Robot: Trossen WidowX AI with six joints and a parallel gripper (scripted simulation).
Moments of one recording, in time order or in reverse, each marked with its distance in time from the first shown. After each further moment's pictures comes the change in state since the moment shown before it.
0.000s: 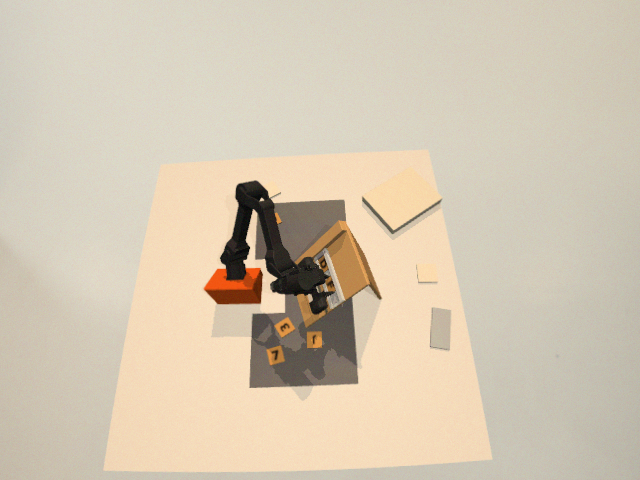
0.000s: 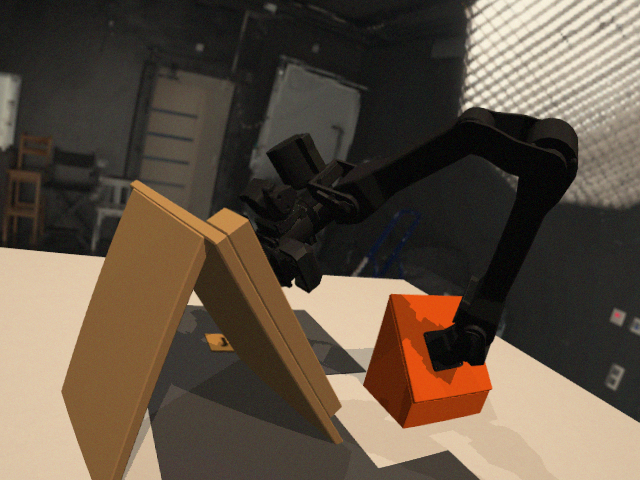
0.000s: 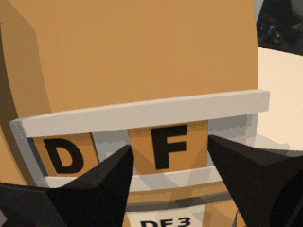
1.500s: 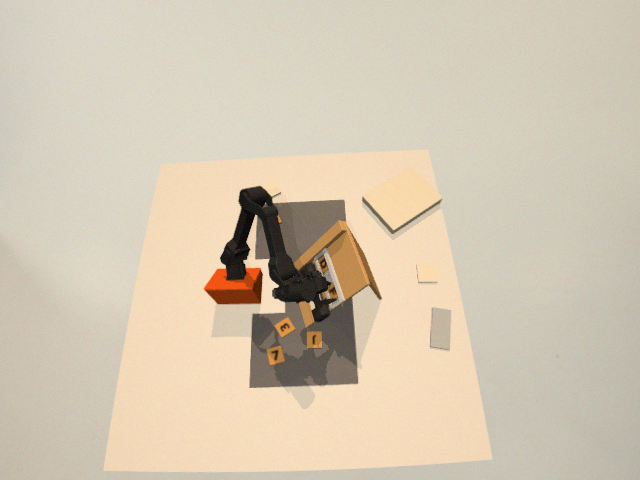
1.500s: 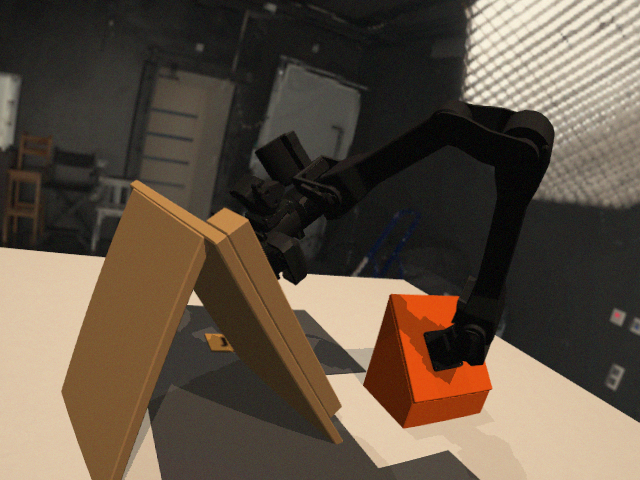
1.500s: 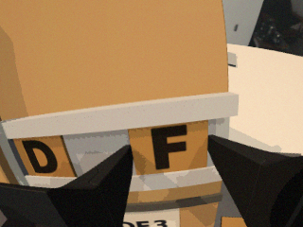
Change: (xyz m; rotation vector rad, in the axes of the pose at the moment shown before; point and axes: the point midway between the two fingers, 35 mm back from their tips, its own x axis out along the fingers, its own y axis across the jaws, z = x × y) arm 0.000 -0.026 0.000 -0.002 0.000 -0.001
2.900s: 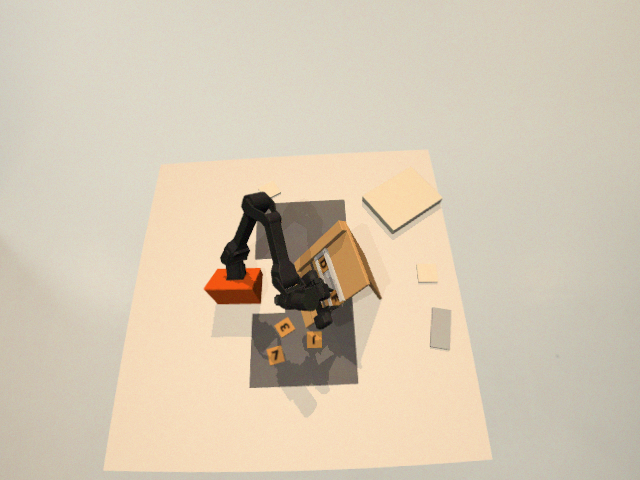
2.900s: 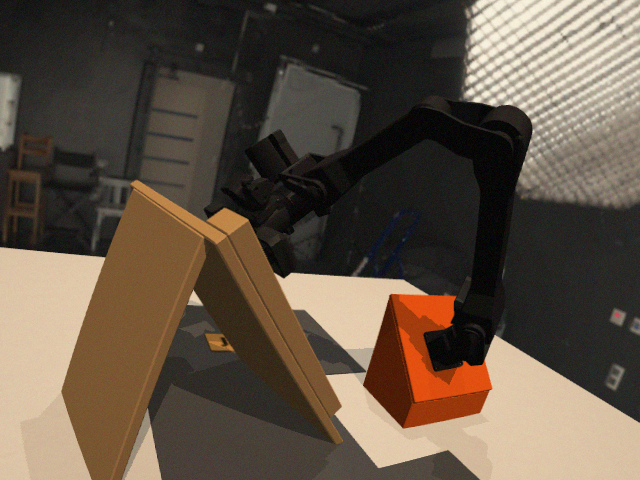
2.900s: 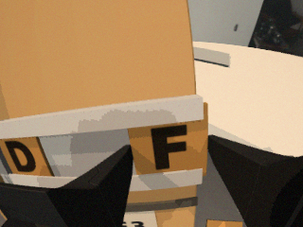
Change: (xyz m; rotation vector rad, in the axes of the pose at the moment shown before) arm 0.000 -0.025 0.000 -0.001 0.000 -0.001
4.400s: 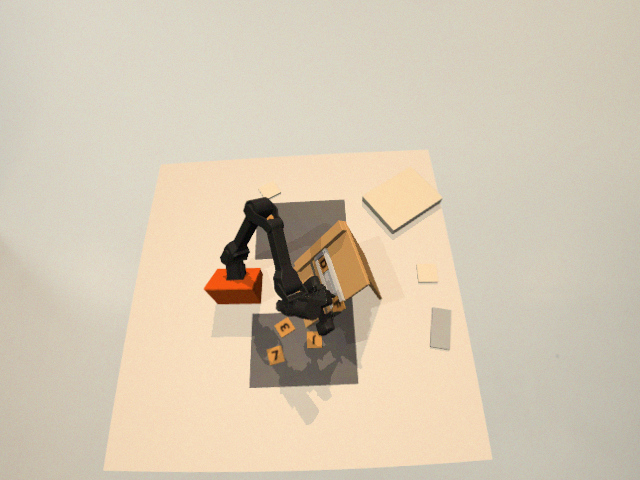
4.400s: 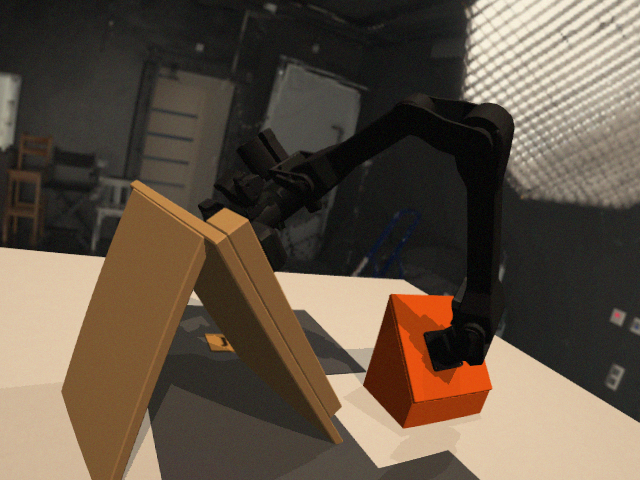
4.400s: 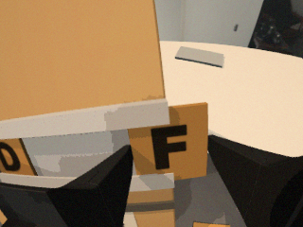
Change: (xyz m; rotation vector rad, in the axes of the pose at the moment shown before) arm 0.000 -0.022 0.001 -0.002 0.000 -0.001
